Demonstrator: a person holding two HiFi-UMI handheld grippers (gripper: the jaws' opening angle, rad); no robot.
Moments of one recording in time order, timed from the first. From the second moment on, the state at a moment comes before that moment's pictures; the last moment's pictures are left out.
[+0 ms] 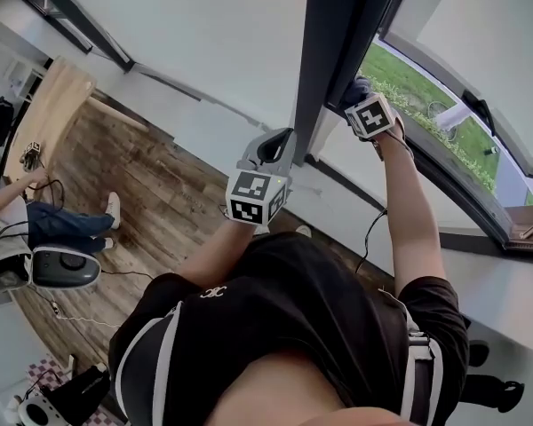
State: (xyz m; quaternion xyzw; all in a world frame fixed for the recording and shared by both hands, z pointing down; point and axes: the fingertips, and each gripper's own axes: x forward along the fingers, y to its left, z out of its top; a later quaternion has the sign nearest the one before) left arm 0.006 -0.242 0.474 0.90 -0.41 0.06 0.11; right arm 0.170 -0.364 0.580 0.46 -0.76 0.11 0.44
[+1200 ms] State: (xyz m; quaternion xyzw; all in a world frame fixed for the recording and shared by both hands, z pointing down) left arm 0.042 -0.237 0.464 0.93 -0.36 0.05 0.09; right arm 0.214 -0.286 0.497 0.64 -0.76 0.05 0.10
